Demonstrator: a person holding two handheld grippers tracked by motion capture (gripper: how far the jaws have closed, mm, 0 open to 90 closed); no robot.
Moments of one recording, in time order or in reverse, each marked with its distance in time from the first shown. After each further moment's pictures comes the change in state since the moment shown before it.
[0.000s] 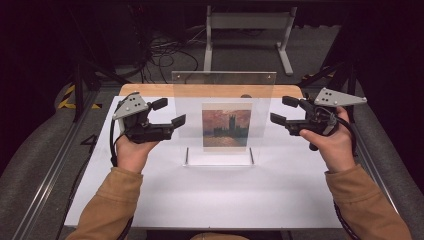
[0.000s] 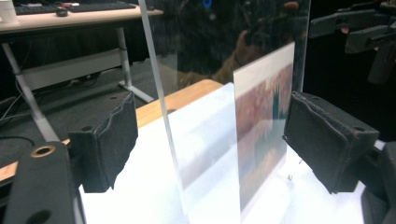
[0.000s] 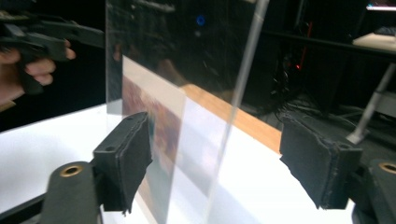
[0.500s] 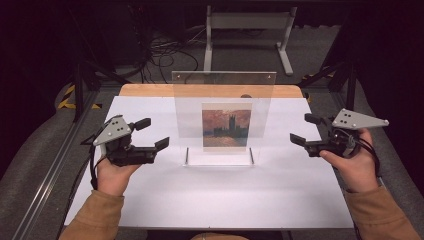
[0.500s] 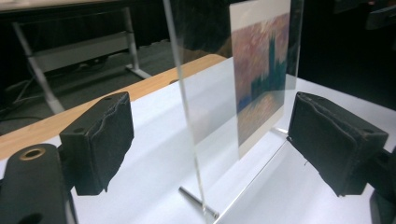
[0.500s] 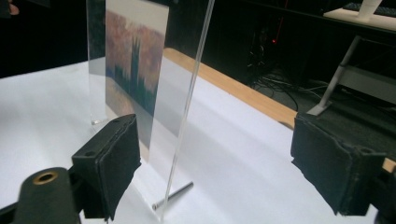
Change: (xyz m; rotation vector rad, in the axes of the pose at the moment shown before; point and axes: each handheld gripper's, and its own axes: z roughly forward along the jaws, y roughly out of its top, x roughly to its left) left arm -0.006 -0.043 -0.046 0.042 0.053 0.012; right arm 0.006 -0.037 -0.051 0.098 -0.092 -0.037
